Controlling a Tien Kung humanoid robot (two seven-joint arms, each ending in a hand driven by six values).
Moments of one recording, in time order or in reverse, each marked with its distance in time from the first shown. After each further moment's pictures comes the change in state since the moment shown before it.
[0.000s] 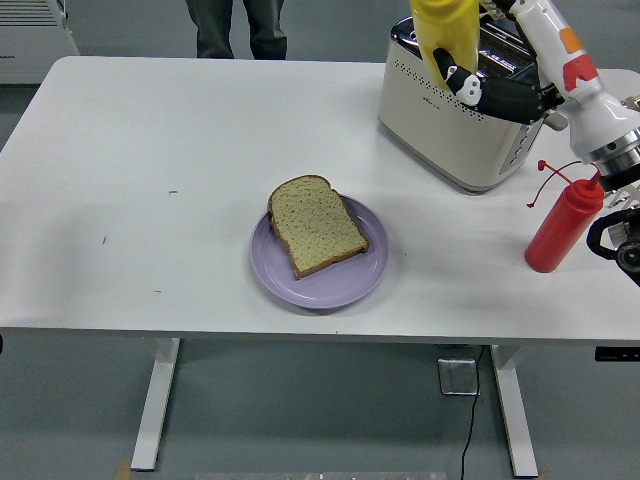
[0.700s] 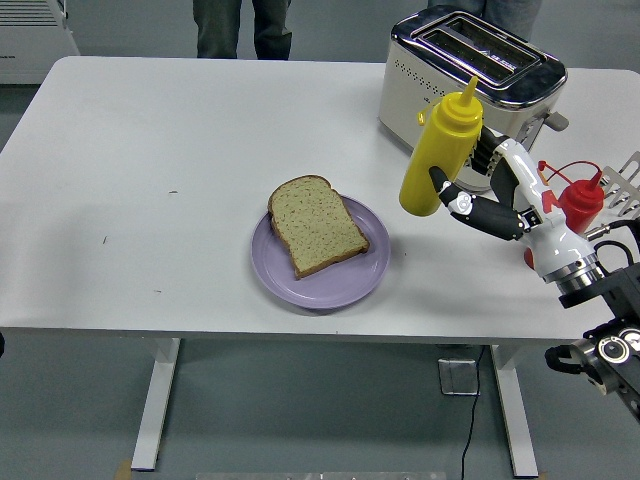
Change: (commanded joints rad) left arm -0.001 -0.002 0.003 -0.001 0.002 0.000 0.001; right arm -0.424 0.151 0.102 0.056 0.429 0.119 0.135
